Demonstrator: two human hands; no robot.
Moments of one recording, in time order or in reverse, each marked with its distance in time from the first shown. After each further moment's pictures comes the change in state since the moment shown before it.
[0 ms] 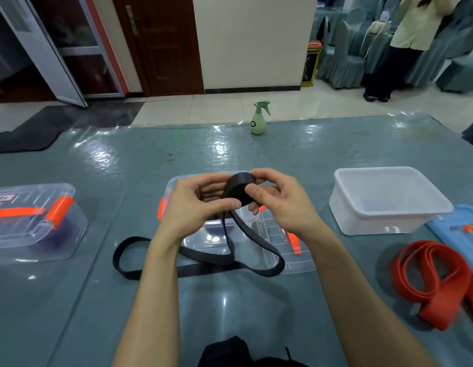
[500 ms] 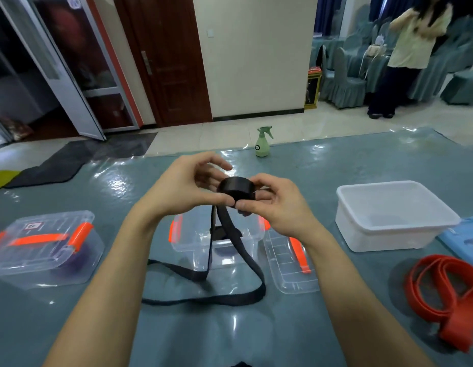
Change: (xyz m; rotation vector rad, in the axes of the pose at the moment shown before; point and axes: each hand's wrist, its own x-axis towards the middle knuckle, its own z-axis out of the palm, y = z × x) left_hand 0.039 0.087 -0.032 0.483 -0.218 0.154; right_hand 0.010 -0.023 -0.004 -0.036 -0.028 -0.141
